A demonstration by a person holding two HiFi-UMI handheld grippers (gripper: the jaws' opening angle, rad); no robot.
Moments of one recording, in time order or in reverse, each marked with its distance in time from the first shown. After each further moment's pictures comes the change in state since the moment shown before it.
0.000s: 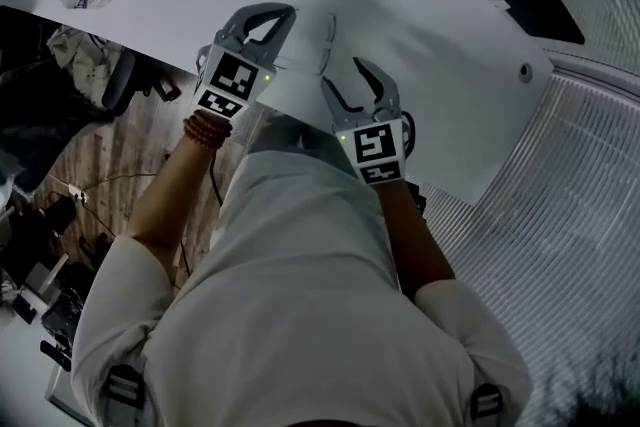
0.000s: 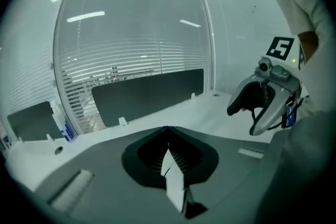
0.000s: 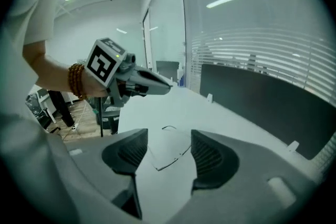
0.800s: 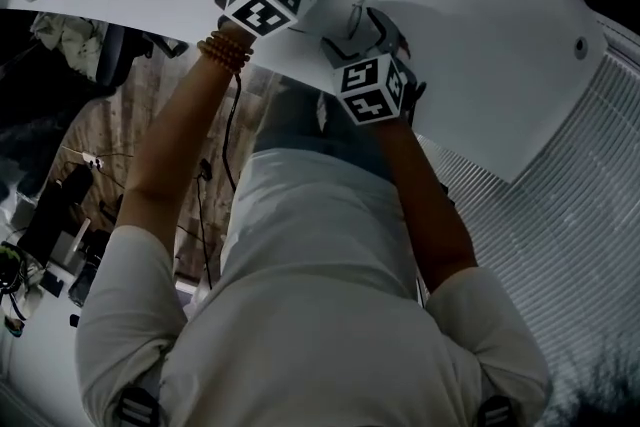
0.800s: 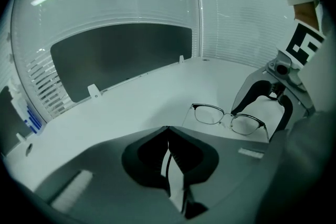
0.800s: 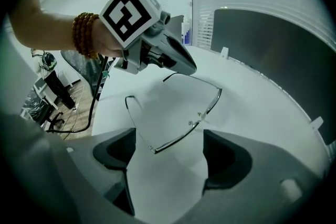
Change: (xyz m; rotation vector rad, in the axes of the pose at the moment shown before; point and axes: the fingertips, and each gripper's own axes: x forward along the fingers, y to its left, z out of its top) left arm 0.118 -0.007 -0.125 0.142 0.270 -0.187; right arm 0.119 0.014 -0.133 0.008 0.323 0.027
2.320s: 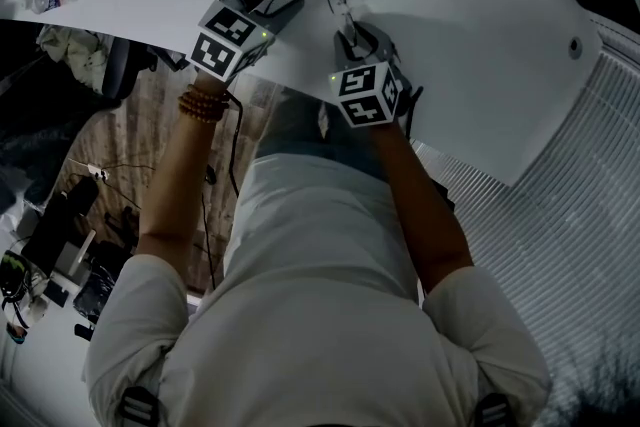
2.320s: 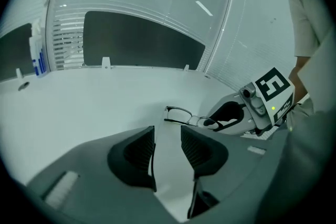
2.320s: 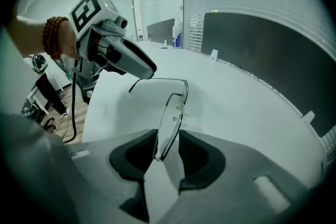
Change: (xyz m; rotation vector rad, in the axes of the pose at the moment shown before) left arm -0.057 -0.025 -0.029 -0.364 -0.031 -0.107; right arm -0.001 -0.015 0.002 0.051 -0.031 -0.082
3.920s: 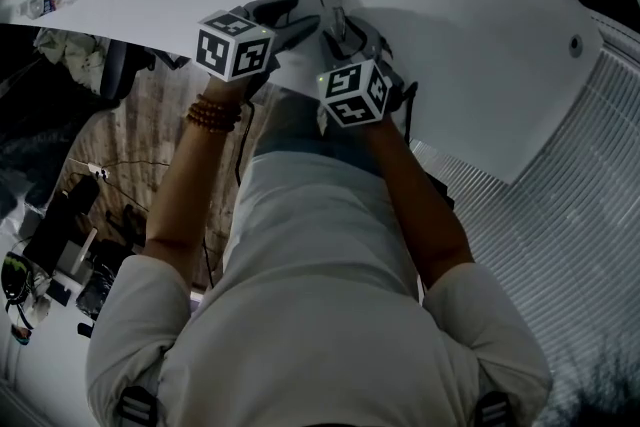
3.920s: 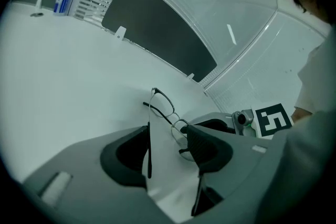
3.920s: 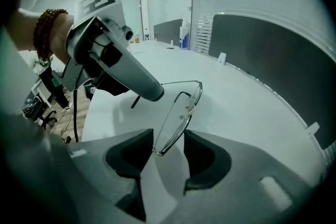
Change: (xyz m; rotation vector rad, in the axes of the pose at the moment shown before) left arm 0.017 -0.038 -0.013 -0.437 -0.009 -0.159; right arm 0.010 0.011 0.008 -0.067 -0.008 0.021
